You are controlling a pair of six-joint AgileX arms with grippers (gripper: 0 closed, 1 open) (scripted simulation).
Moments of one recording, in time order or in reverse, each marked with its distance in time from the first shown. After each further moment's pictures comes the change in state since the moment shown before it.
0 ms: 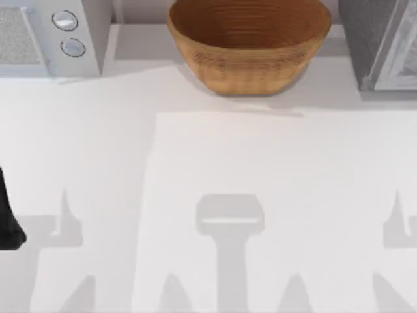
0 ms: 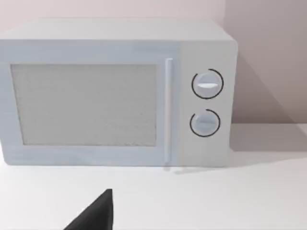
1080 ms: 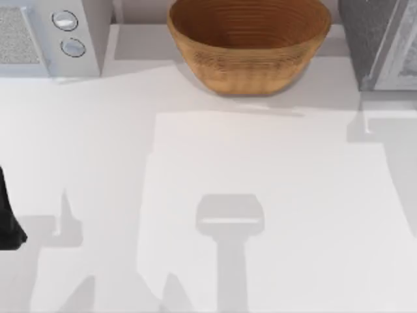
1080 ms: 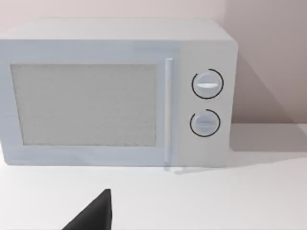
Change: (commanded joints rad) left arm 0.000 0.000 0.000 0.000 0.000 0.000; right arm 0.117 0.849 1.091 -0.267 0.127 0.007
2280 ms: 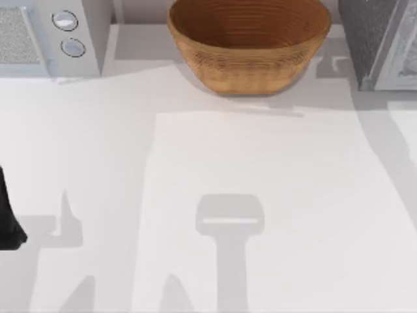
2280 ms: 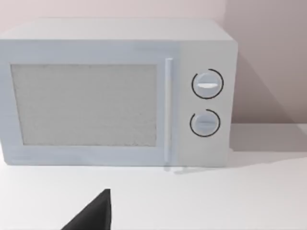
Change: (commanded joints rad) left arm 0.000 0.000 0.000 0.000 0.000 0.000; right arm 0.050 0.550 0.711 -0.137 0.061 0.005
